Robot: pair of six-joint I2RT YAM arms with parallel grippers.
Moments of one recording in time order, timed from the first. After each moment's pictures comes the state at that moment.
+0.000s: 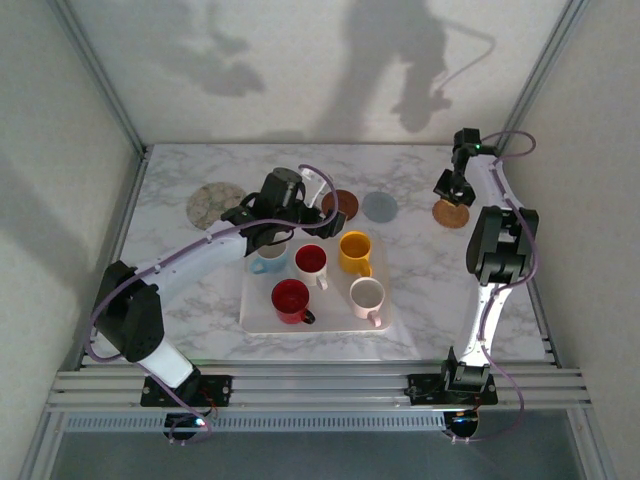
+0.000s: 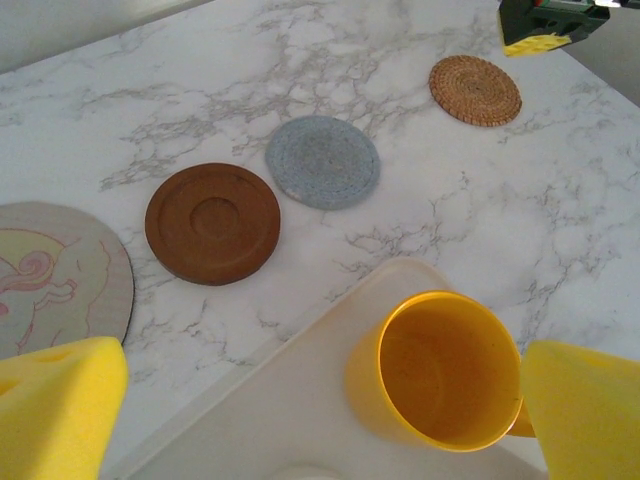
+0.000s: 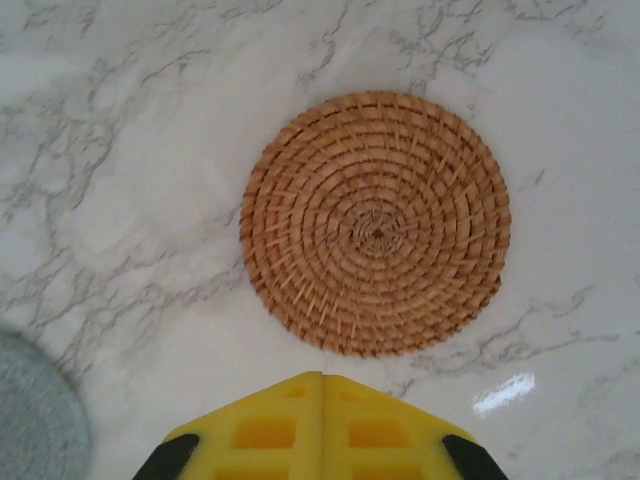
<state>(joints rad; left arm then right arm) -0.63 1.60 1.27 -0.24 0.11 -0.10 -0.04 2.15 1.89 -1.01 0.08 0.48</state>
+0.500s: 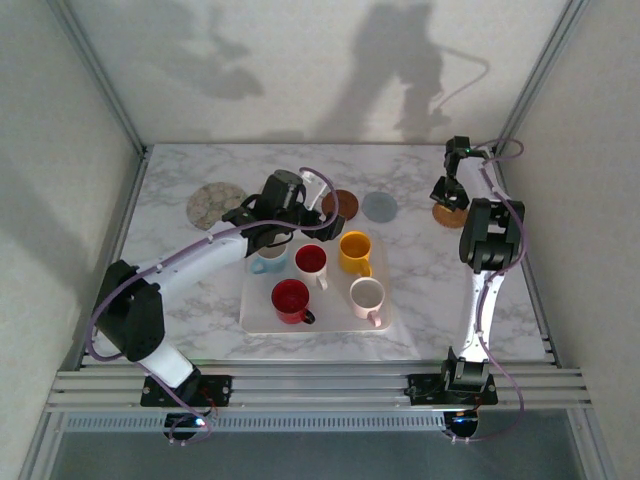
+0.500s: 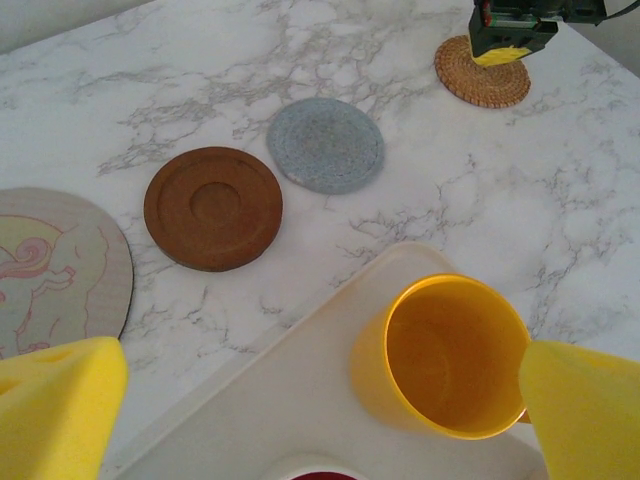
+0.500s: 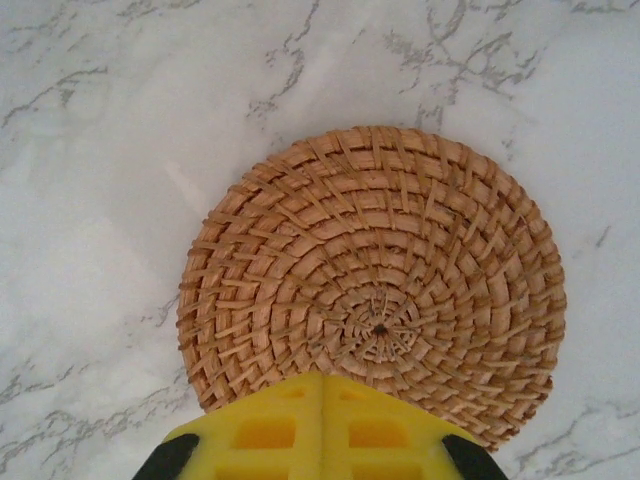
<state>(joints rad) -0.63 1.60 1.26 -0.24 0.11 -0.09 -0.04 2.33 1.99 -1.01 0.14 0.51</state>
